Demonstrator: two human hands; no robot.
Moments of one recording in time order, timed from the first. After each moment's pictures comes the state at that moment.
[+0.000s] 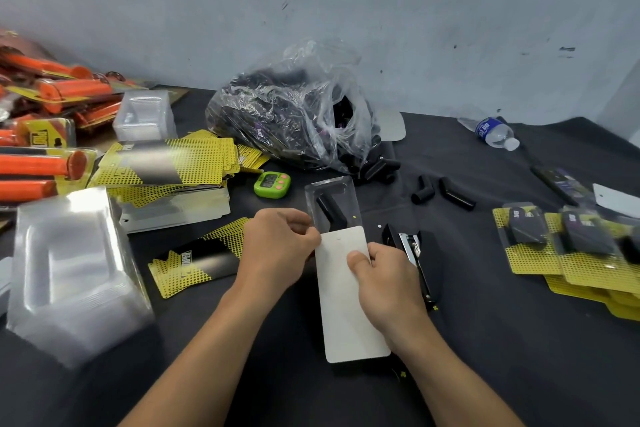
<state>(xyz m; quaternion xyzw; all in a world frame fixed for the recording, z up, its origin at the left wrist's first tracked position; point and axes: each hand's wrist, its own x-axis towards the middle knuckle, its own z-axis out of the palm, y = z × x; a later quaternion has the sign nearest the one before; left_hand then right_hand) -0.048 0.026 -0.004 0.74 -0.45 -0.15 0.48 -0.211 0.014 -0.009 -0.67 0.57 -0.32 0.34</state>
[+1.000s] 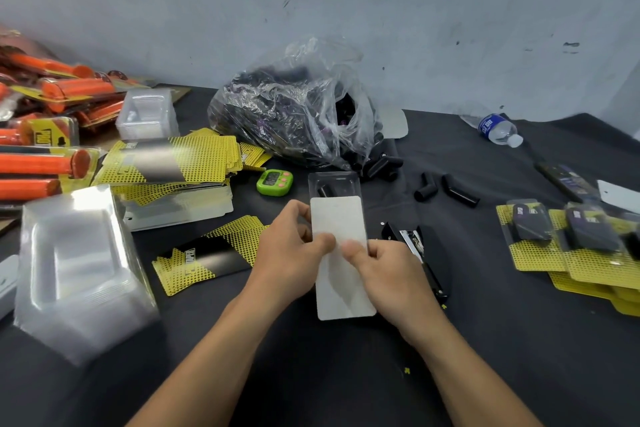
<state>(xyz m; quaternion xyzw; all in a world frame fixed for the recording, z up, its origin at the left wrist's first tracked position) -0.058 0.038 -0.003 0.69 -0.48 -0.23 0.49 -0.219 0.006 -0.006 -0.70 0.52 -0.29 0.40</state>
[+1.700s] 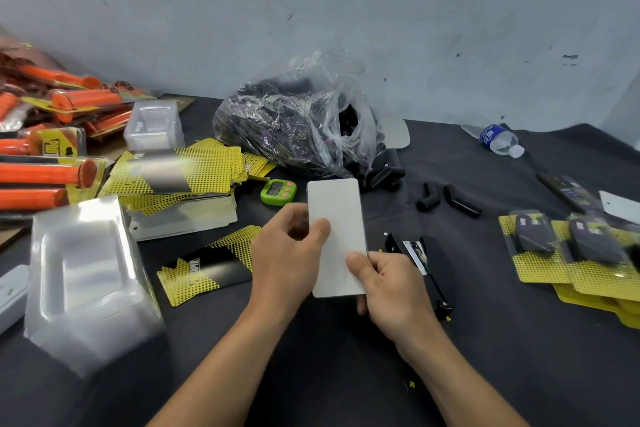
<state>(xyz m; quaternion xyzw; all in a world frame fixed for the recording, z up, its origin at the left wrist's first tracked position) -0.058 0.032 -0.008 0.65 -0.43 -0.15 0.61 -0.215 0.012 -0.011 -0.70 0.49 -0.33 0.40</state>
